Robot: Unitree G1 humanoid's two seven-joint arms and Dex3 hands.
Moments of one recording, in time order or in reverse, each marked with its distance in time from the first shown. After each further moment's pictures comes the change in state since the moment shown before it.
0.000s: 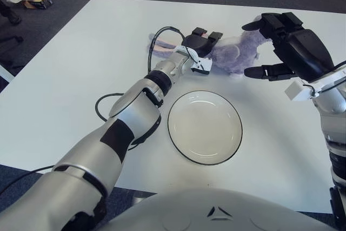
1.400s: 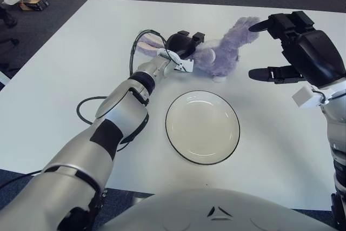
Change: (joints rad) left arm 0.040 0.124 -0.016 0.074 0.004 -0.157 0.221; right arm 0.053 0.007 -0.060 -0.102 0.003 0.040 0.018
